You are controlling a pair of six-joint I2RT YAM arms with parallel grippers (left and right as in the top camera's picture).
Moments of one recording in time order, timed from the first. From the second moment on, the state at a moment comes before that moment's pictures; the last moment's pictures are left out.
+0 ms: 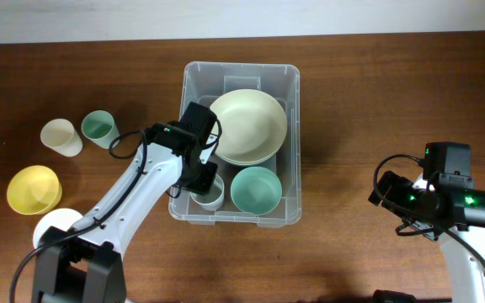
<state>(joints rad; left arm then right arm) -0.41 1.68 1.27 -1.07 -0.02 -0.07 -0.19 1.08 0.96 -1.14 -0.03 0.43</state>
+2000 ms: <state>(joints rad) 0.07 2.27 2.16 -1.35 -0.12 -0.02 -0.19 1.08 0.96 -1.16 -0.03 0.43</state>
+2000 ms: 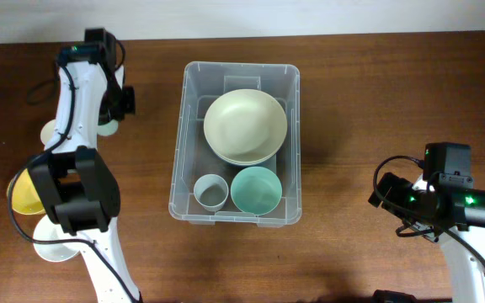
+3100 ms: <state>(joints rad) -0.20 1.19 1.51 -1.38 -0.06 -0.10 -0.19 1.08 0.96 -1.17 -0.02 0.42</state>
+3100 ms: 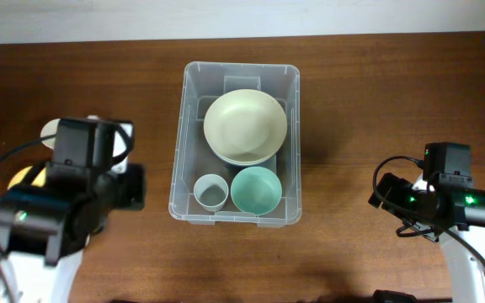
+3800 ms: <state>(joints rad) -0.45 1.64 1.47 -1.24 0.13 -0.11 -0.19 1.08 0.96 -1.17 -0.02 0.42</state>
